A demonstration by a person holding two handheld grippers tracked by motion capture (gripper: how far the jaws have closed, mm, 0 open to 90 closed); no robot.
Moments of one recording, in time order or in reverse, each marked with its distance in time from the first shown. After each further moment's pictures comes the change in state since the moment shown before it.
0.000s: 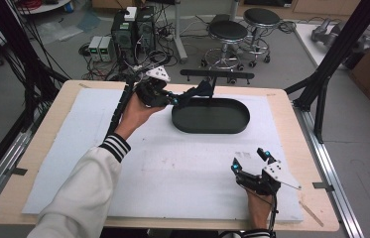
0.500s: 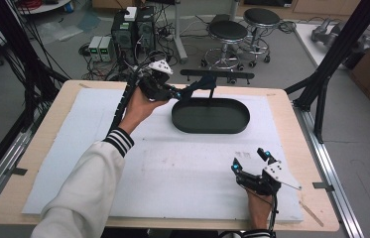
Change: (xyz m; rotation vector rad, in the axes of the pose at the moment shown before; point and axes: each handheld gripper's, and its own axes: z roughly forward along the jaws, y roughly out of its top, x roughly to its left) left arm 0.009 0.012 0.005 -0.010 0.001 -0.035; right arm 0.000 0.000 -0.001 -0.004 0.002 0.008
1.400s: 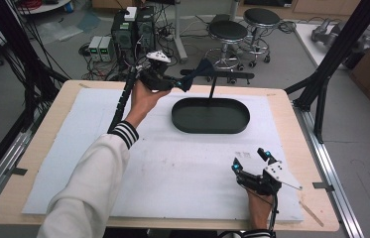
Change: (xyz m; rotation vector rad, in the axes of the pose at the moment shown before) left arm 0.022 0.007 0.006 -0.093 0.064 -0.127; right arm -0.001 0.000 0.000 -0.005 0.000 0.005
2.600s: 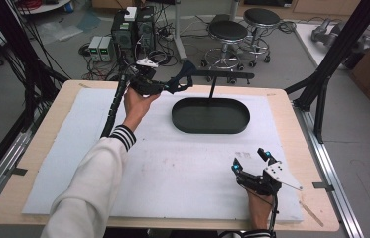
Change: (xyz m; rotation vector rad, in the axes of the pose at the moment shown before) left arm 0.025 -0.037 0.000 0.029 0.130 -0.110; right arm 0.000 0.000 -0.001 -0.003 0.002 -0.004
